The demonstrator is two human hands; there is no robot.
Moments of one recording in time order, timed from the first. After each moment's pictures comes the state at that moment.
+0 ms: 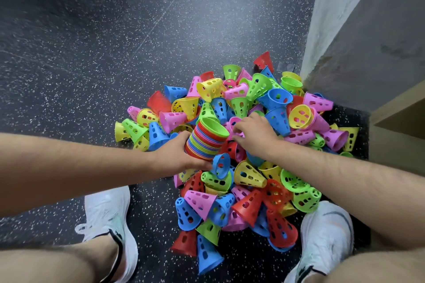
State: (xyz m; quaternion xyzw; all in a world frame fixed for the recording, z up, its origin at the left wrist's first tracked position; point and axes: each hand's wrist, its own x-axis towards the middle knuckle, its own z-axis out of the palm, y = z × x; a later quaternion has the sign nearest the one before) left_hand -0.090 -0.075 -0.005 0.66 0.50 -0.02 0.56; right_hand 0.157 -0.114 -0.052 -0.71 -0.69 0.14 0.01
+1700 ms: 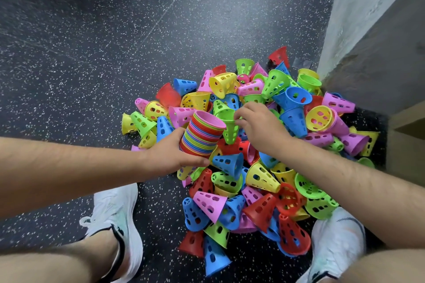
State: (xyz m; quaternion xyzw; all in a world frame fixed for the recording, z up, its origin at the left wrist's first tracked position) left_hand -0.116 -0.065 0.003 0.63 0.53 0.02 0.57; right_hand 0.141 -0.098 -0.039 -0.65 -0.72 0.17 0.17
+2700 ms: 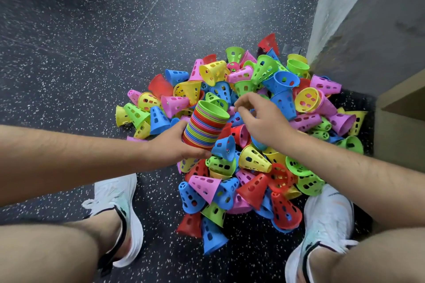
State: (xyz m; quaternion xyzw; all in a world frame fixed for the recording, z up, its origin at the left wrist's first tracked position) left_hand -0.104 -0.088 0.004 0.65 0.50 -0.01 0.58; right_hand 0.138 -0.145 -0.017 -0.68 -0.56 0.33 0.35
